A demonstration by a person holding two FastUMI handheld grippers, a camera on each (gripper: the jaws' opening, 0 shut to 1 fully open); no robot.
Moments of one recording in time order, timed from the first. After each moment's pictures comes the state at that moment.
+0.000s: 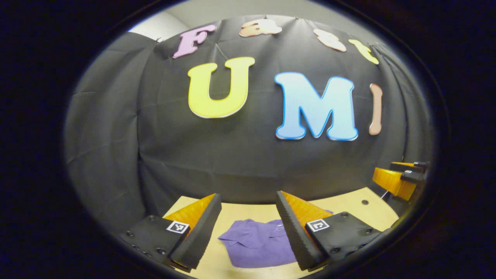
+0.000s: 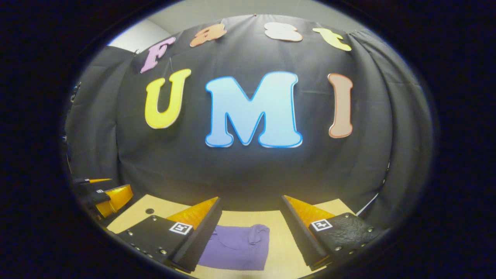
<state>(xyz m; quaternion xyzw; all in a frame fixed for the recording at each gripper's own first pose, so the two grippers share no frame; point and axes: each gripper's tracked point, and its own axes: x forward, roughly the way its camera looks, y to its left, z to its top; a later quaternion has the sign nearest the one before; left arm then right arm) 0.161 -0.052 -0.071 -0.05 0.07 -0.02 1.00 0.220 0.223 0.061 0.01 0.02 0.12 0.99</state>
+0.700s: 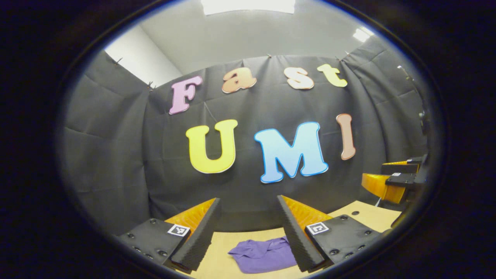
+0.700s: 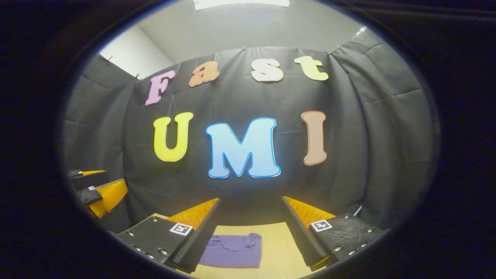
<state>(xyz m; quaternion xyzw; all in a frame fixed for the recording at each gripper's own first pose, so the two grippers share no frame) 0.005 -0.067 0.037 0.03 -0.09 -0.06 0.99 0.109 0.177 0.110 0.03 -0.08 0.09 0.99</state>
